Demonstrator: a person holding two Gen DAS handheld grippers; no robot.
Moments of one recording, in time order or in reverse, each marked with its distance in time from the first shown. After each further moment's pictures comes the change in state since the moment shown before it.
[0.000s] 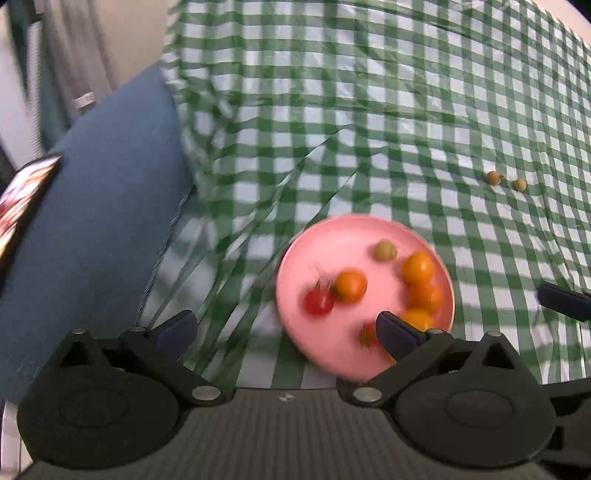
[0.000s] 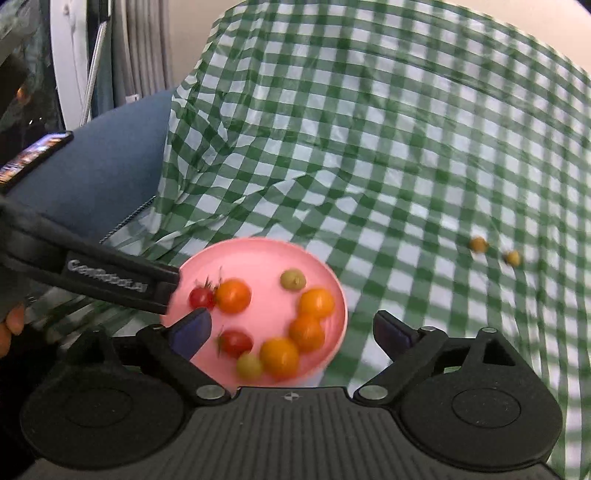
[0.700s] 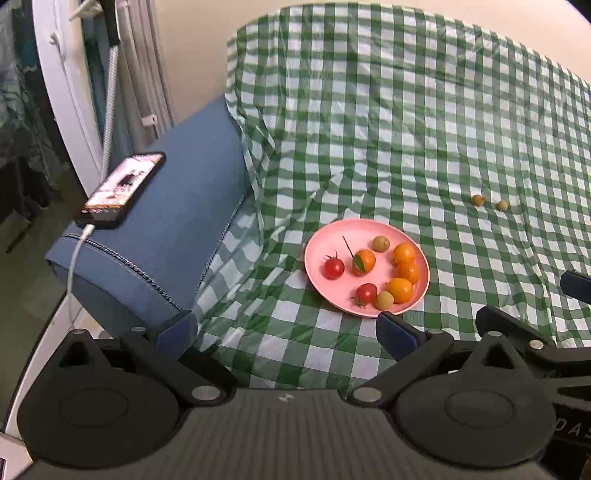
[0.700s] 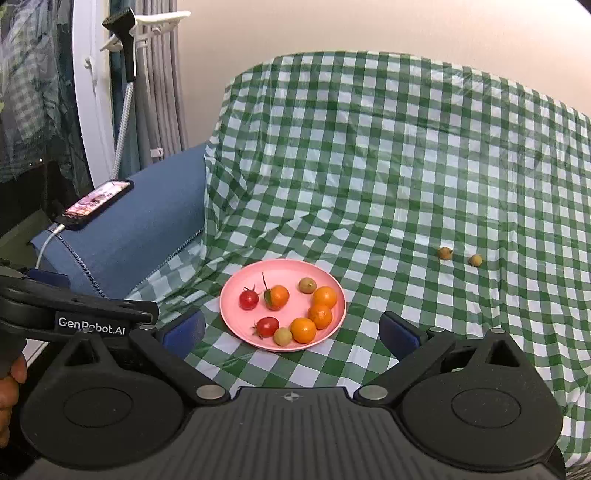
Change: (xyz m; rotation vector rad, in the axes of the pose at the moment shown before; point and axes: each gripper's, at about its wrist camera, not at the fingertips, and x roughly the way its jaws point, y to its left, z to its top) left arm -0.128 0.004 -0.077 -0.060 -0.154 0.067; right arm -0.135 0.022 -0.037 0.025 -0.174 0.015
